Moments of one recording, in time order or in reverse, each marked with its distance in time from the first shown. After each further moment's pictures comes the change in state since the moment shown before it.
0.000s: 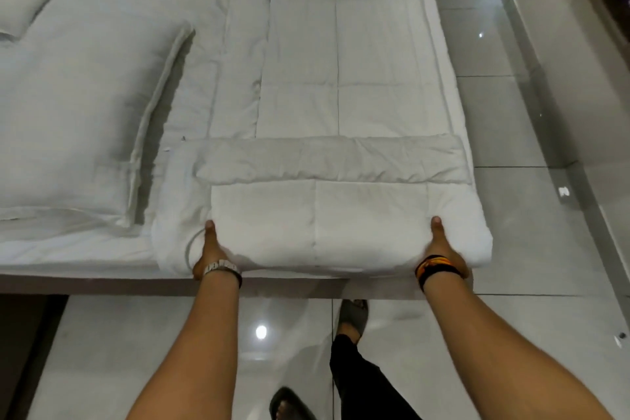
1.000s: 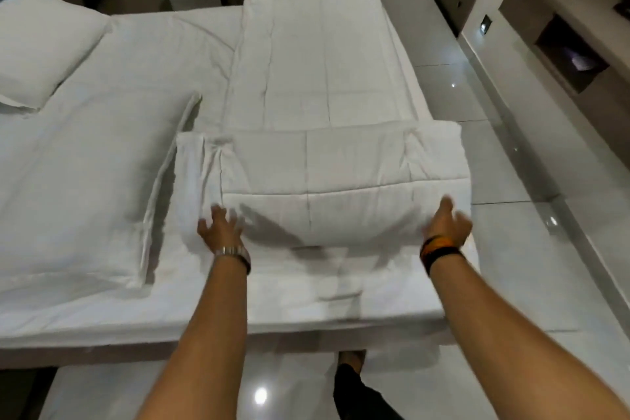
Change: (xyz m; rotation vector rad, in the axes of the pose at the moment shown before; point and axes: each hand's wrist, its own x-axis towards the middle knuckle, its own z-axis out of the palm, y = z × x) left_hand -0.068 0.095 0.096 -0.122 -0.568 0.223; right_hand -0.078 -0.092 0.062 0.235 -0.209 -0.366
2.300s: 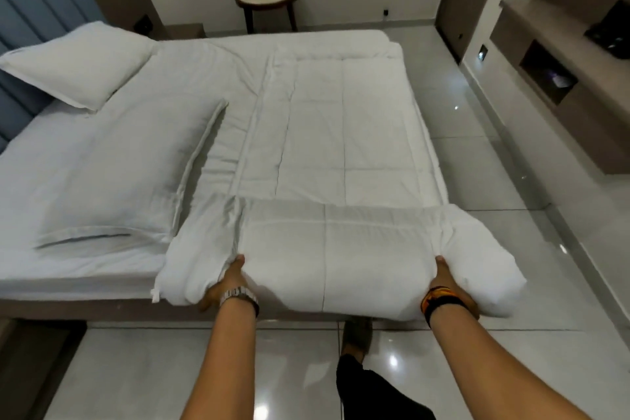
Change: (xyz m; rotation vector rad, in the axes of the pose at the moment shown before) left_hand -0.152 -0.042 -0.164 -0.031 0.415 -0.100; right_hand -0.100 0.047 -0.207 0.010 0.104 0.393
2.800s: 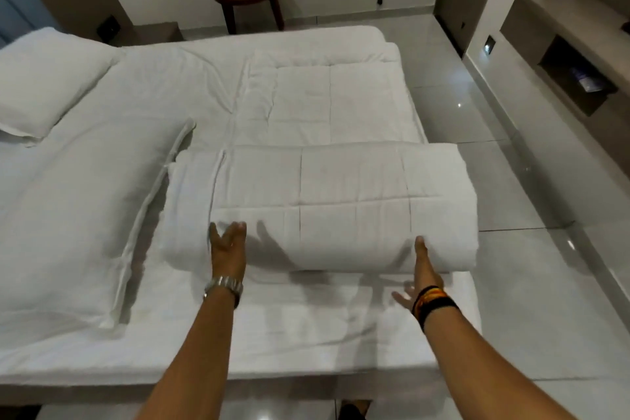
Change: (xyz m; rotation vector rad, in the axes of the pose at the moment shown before) left_hand 0.050 0.002 0.256 0.617 -0.472 0.474; right_hand 0.120 -0.077 0.214 -0.161 -0.328 0.023
